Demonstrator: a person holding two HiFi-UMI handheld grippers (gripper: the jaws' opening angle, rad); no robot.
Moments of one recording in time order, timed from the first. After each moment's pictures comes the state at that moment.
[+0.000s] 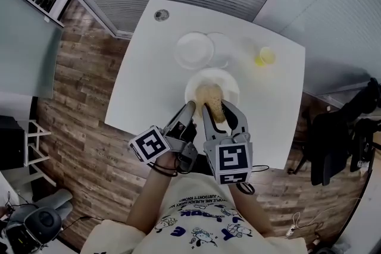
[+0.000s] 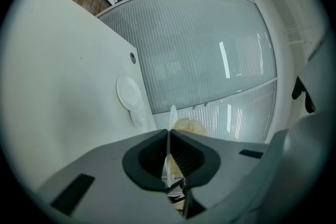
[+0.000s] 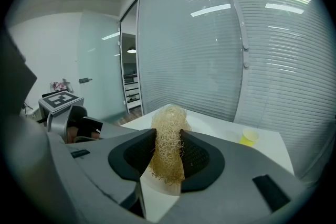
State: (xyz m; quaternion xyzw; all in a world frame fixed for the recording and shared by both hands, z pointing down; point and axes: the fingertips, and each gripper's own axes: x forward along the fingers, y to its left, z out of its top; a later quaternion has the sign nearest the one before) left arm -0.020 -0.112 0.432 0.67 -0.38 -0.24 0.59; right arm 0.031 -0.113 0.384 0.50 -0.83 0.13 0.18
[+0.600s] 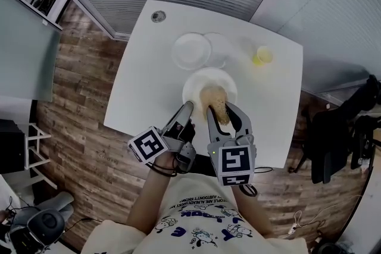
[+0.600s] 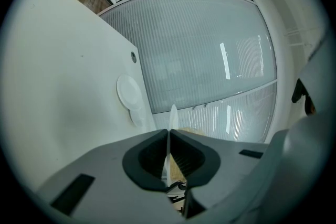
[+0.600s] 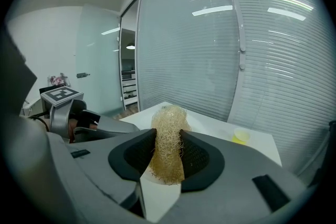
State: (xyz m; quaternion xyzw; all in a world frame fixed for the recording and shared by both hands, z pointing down) left arm -0.023 -0.119 0.432 0.67 -0.37 -0.24 0.59; right arm 0.047 -0.113 0.386 0.52 -0.82 0.12 0.20
